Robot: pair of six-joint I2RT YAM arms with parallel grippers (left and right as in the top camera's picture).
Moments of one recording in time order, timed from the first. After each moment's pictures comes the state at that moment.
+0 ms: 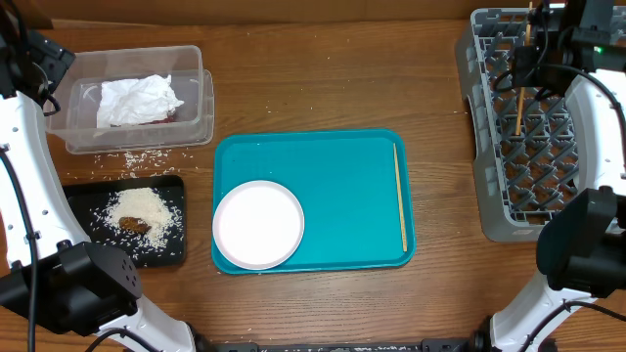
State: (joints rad) left arm 0.42 1.87 2.03 -1.04 -0.20 -0.64; right arm -0.20 1.96 1.81 -0.80 -0.05 -0.18
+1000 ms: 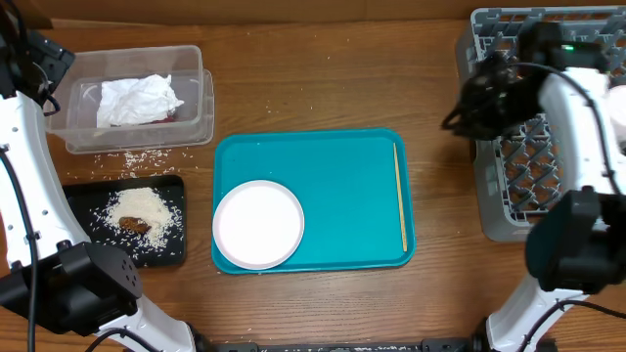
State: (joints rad) left arm 0.42 1.87 2.03 -1.04 -0.20 -0.64; right arm -0.07 1.96 1.80 -1.36 -0.51 0.07
